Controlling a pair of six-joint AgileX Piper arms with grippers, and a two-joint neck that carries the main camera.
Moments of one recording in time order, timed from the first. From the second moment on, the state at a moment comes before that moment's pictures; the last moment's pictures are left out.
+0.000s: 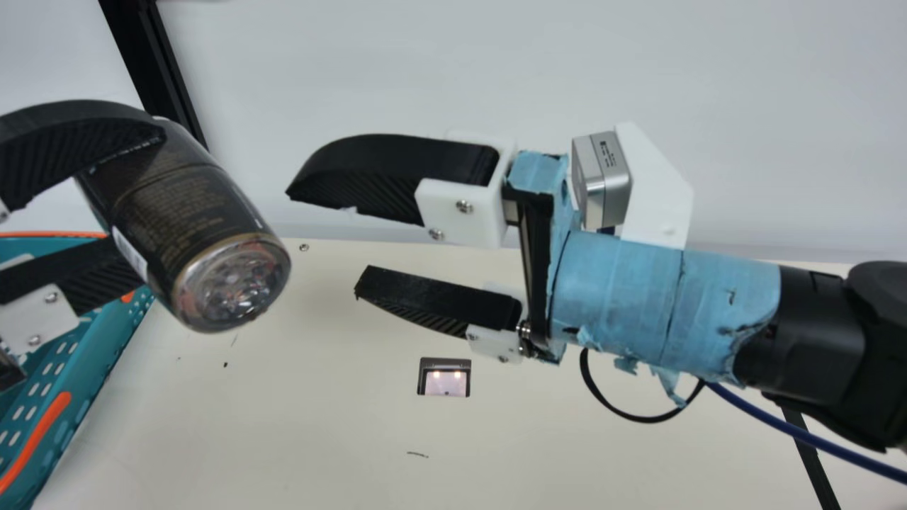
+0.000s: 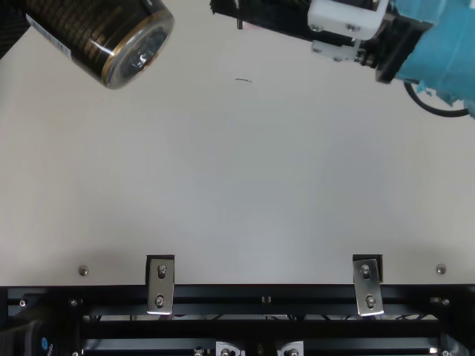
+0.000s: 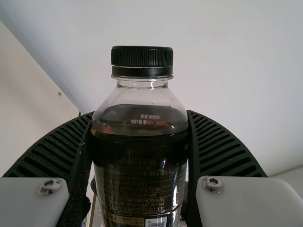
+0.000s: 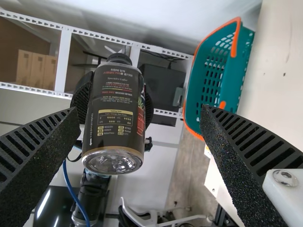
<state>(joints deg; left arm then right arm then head) 17.1 61.4 -46.5 -93.0 55.7 10.7 17.9 84.6 -65.5 93.6 52.6 -26.4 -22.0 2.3</state>
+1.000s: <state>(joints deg) 17.1 61.4 -46.5 -93.0 55.7 10.7 25.2 89.3 -69.6 100.0 53.3 -26.4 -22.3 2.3</state>
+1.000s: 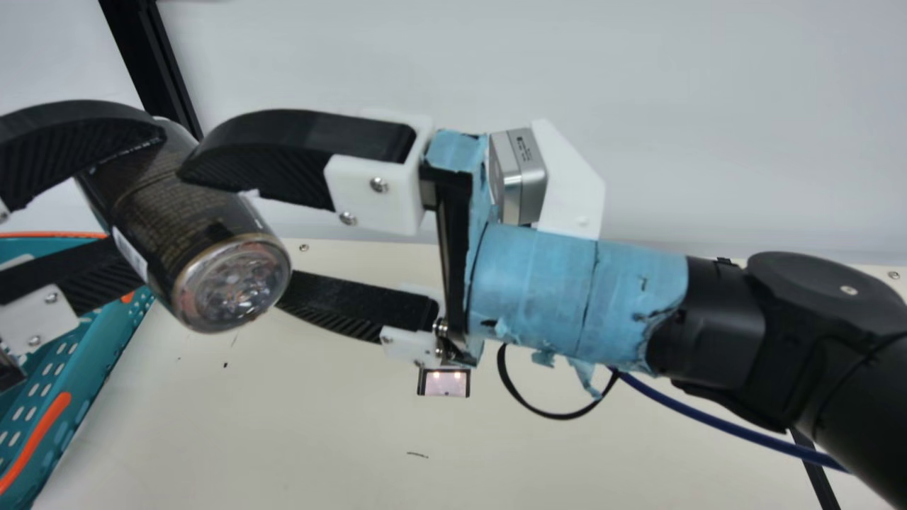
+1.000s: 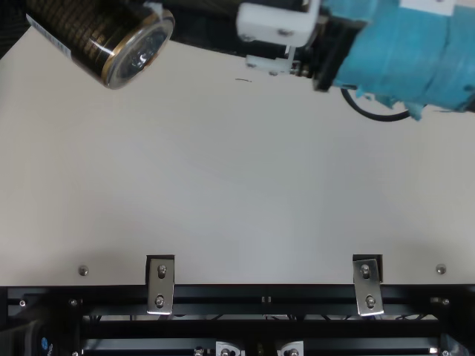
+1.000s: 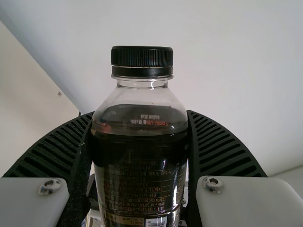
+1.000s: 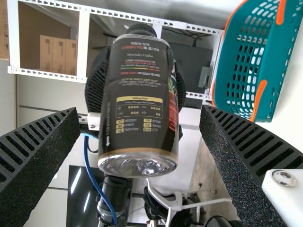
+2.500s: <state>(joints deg) 17.1 61.4 -46.5 -93.1 55.7 10.7 29.0 91.7 -72.8 99.9 50.7 -25.6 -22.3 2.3</state>
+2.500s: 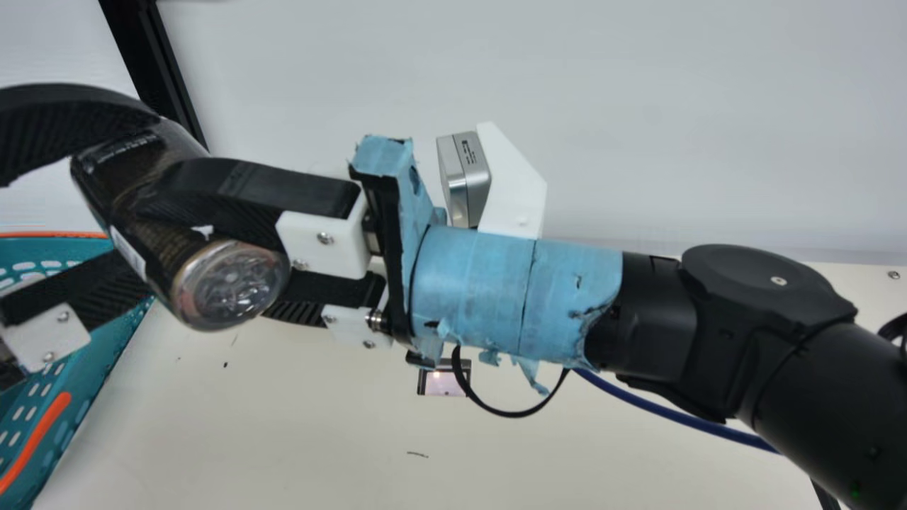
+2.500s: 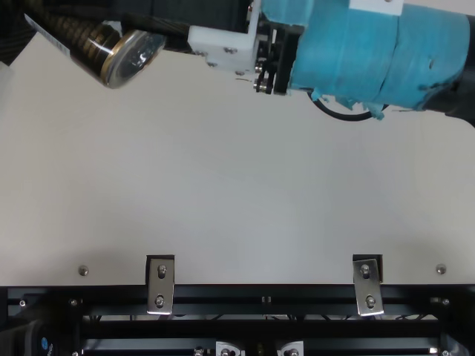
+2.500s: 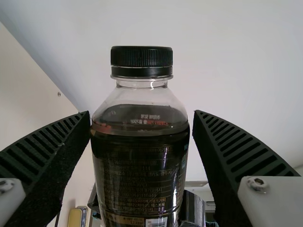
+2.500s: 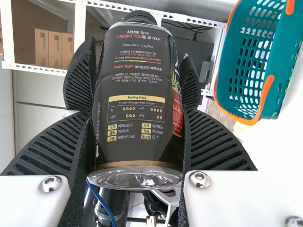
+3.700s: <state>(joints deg) 27.5 61.5 -46.0 -94.3 49.5 12.6 25.4 87.9 -71.0 98.5 45.5 -25.4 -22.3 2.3</state>
